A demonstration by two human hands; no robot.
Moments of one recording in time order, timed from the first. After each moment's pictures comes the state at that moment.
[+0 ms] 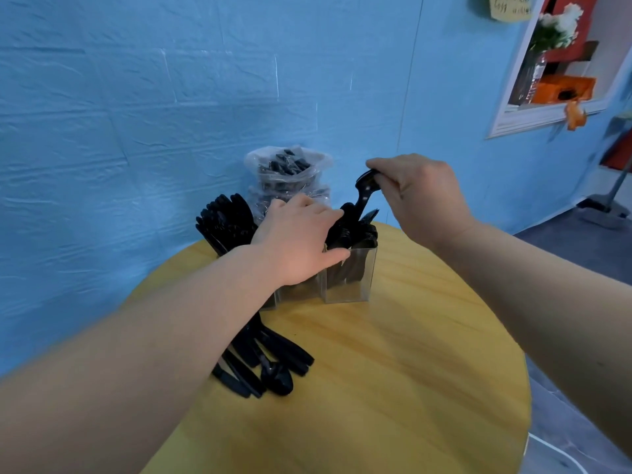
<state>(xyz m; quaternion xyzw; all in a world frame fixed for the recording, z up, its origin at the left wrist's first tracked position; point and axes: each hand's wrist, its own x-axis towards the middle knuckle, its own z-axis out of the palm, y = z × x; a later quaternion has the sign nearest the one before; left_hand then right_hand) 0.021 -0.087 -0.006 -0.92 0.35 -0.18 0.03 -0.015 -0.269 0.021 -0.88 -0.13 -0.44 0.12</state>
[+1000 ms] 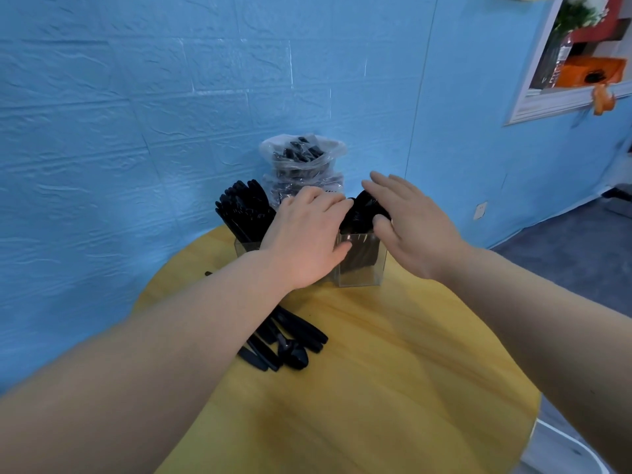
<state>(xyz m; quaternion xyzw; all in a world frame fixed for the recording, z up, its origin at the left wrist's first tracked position) 0.000 -0.076 -0.021 -0.90 0.34 -0.25 -0.01 -0.040 -0.253 -0.021 -0.96 -0.10 -0.23 0.14</state>
